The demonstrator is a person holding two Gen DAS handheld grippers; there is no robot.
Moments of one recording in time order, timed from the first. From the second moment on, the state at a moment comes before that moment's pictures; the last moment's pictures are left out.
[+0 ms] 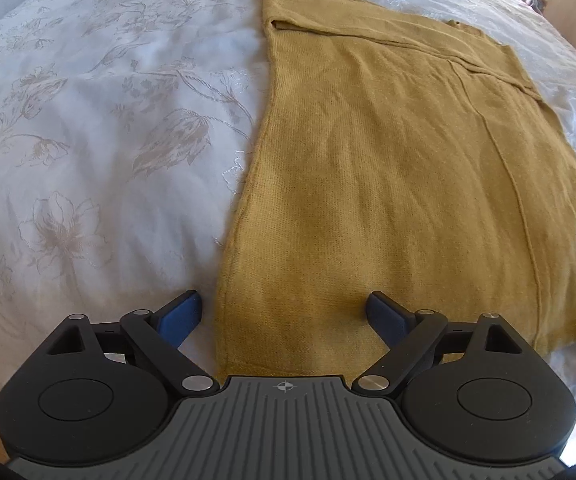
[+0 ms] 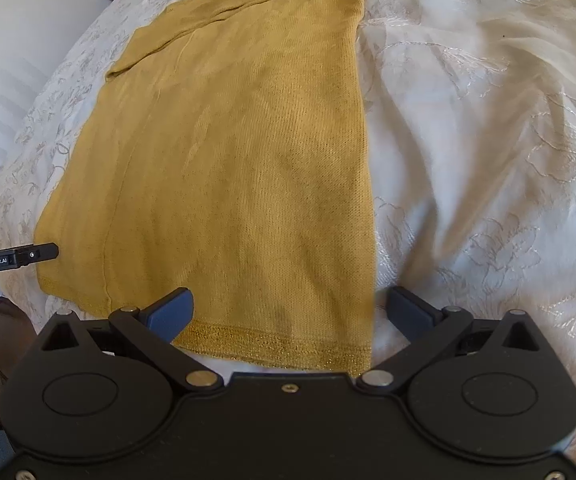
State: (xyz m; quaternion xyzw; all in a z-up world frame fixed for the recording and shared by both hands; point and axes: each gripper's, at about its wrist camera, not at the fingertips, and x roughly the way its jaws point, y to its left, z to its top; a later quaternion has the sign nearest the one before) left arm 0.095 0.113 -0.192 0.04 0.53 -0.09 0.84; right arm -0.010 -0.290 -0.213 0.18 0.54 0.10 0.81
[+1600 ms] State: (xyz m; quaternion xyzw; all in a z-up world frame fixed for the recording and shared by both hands) left arm 0.175 0.140 -0.105 -0.16 0.44 -0.15 0.87; right arm 0.057 -0.324 -0.126 0.36 0.39 0.07 0.85
